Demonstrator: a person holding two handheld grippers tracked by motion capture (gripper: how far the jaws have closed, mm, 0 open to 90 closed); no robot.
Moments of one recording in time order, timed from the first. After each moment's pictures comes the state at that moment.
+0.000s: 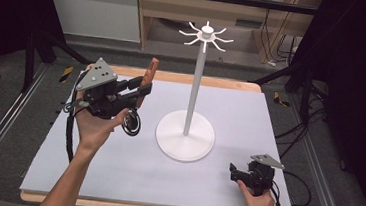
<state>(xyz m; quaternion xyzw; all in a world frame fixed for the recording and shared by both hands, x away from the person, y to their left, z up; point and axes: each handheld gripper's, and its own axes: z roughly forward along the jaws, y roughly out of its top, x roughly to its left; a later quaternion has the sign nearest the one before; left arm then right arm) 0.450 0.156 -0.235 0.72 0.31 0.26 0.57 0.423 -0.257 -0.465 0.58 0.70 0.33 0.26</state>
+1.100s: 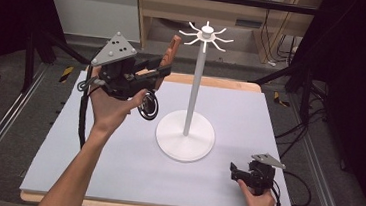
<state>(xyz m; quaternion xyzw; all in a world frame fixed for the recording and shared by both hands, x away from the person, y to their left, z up) 0.460 0.123 -0.189 0.71 0.28 0.25 0.60 0.424 -0.259 -0.464 0.58 0.70 0.34 0.26</state>
